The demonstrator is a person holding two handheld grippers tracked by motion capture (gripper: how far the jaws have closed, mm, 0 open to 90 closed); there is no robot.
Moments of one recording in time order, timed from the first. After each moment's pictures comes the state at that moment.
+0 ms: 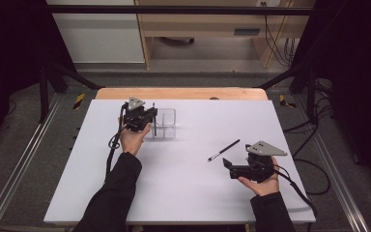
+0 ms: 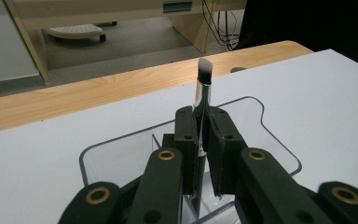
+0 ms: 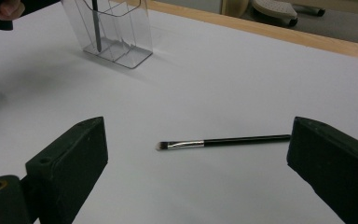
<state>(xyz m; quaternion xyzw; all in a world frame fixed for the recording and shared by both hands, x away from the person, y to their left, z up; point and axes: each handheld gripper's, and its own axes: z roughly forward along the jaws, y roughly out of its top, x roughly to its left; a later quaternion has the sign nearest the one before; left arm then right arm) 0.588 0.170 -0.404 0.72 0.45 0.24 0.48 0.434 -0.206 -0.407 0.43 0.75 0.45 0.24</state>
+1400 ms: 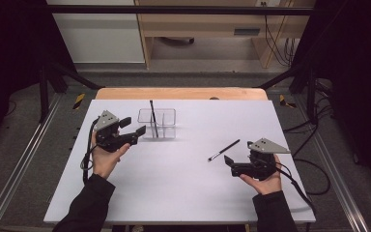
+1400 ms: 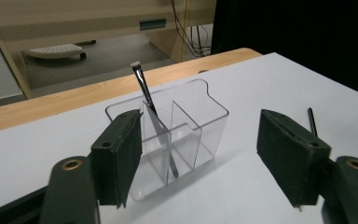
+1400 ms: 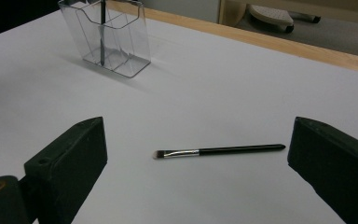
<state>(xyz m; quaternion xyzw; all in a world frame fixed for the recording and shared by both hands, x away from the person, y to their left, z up) 0.496 0.222 -0.373 0.73 0.39 0.23 0.52 0.436 -0.208 -0.396 0.43 0.74 0.45 0.24</state>
